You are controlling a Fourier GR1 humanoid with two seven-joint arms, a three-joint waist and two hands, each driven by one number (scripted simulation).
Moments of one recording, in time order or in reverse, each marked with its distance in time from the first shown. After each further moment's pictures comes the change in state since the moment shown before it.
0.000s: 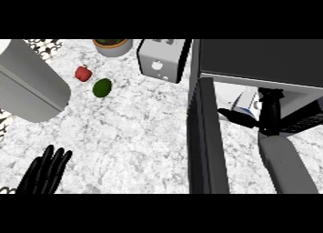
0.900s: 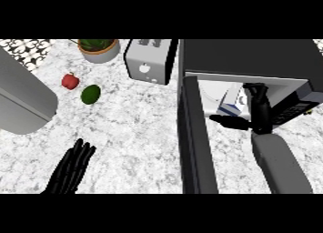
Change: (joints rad) left arm -0.059 -0.046 -0.090 0.067 -0.075 0.032 0.044; right arm -0.033 0.016 0.024 0.071 -0.095 0.211 -0.032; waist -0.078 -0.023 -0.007
